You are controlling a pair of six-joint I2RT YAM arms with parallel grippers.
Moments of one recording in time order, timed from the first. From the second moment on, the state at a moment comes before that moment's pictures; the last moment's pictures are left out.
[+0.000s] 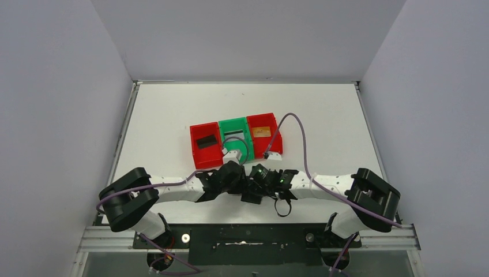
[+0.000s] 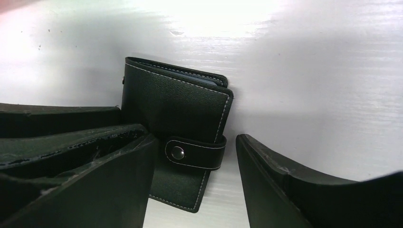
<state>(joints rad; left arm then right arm) -1.01 1.51 0.60 0.10 -0.17 -0.91 1.04 1.45 0.70 -0.33 0.35 1.03</state>
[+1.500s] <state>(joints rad) -1.01 1.45 0.61 -0.02 -0.18 -0.93 0.91 1.19 0.67 -0.33 0.29 0.95</state>
